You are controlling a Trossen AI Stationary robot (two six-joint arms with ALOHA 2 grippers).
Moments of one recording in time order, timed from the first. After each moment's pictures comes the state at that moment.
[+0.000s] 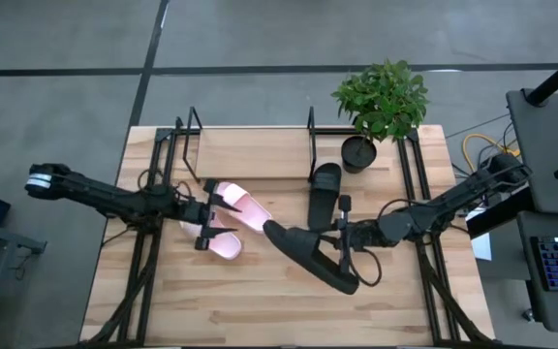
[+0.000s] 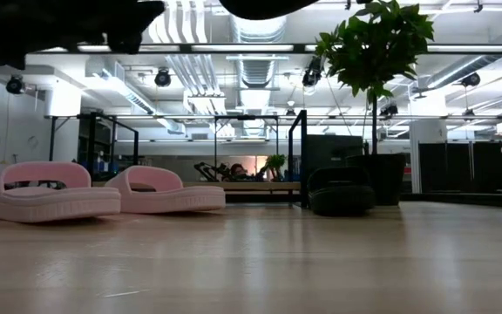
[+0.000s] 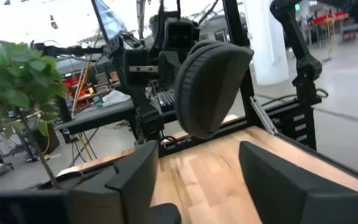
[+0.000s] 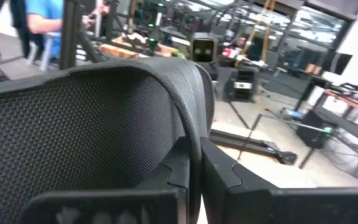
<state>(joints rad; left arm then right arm) -0.12 0.91 0.29 0.75 0.08 0.27 0.44 1.27 0.71 0.51 0.45 -0.24</state>
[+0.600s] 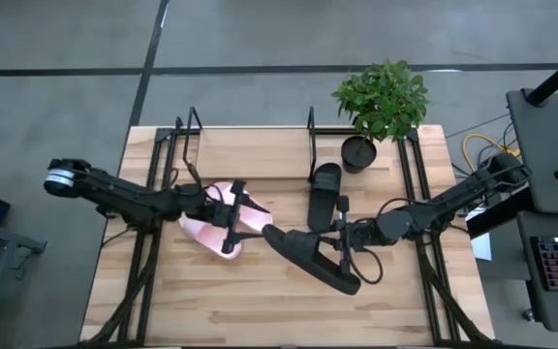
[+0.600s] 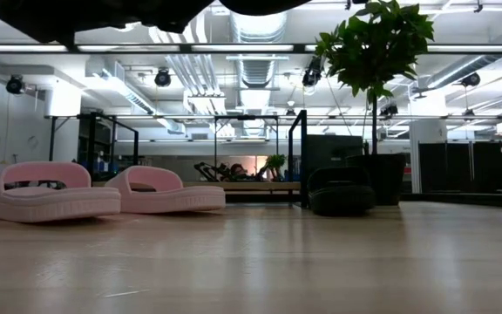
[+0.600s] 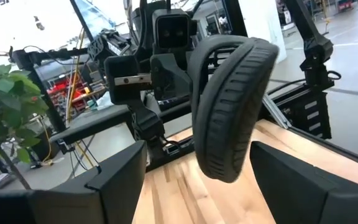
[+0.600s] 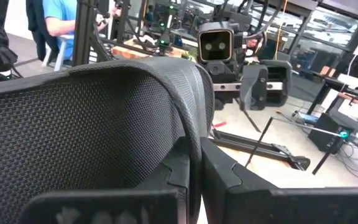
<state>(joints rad) -0.12 1.21 0.56 0.74 0.10 0.36 0.43 1.27 0.71 0.51 0.41 -0.24</state>
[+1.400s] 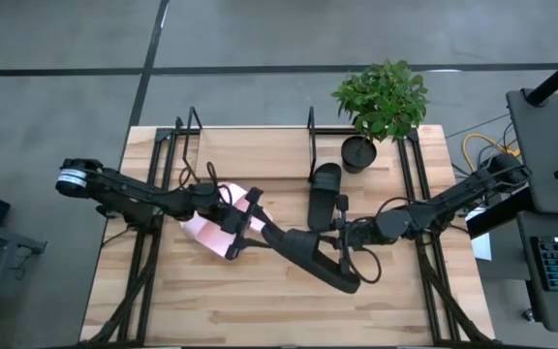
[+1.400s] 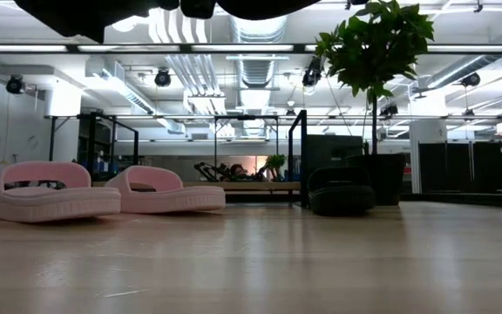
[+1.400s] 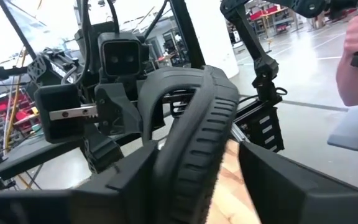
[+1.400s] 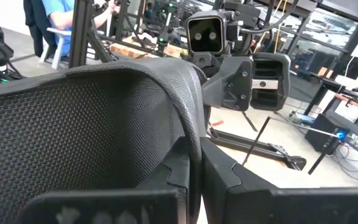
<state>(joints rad) -0.12 1.34 0.68 0.75 0.31 0.35 0.41 1.27 0.71 0.50 0.41 -0.26</state>
